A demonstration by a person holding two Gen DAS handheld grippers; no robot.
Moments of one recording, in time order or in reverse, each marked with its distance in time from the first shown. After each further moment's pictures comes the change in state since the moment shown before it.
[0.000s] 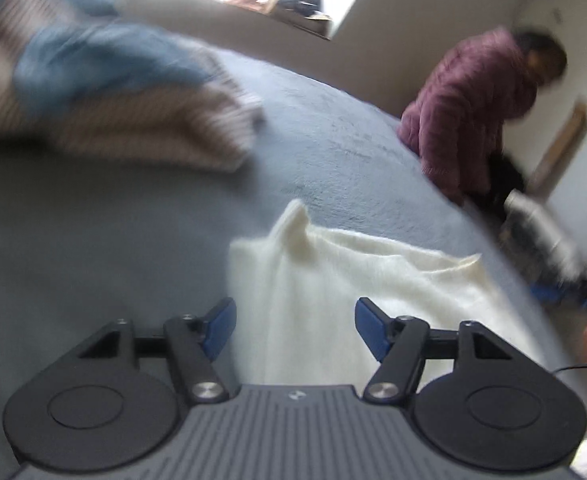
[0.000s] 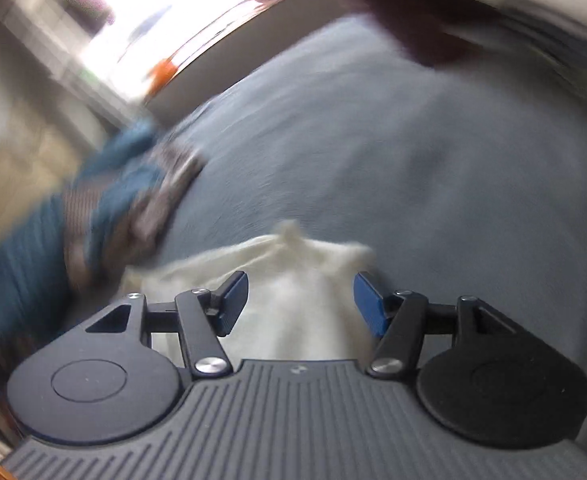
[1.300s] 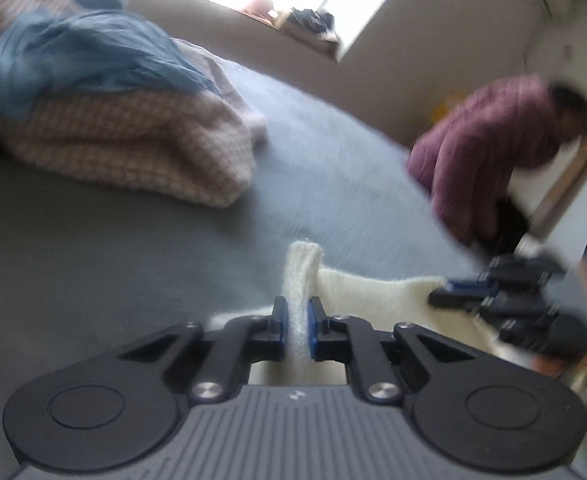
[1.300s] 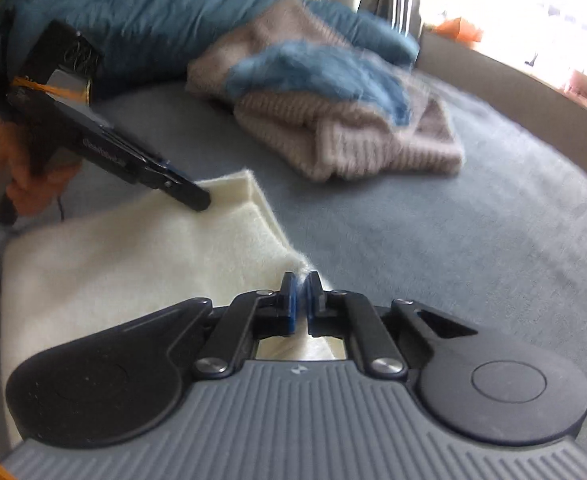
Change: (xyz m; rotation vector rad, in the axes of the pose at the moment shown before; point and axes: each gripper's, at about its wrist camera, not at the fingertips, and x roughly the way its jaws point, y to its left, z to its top) left arm 0.036 0.047 0.017 -0.221 -0.082 -0.097; right arm 0.150 0.181 0.030 -0.898 0.055 0.239
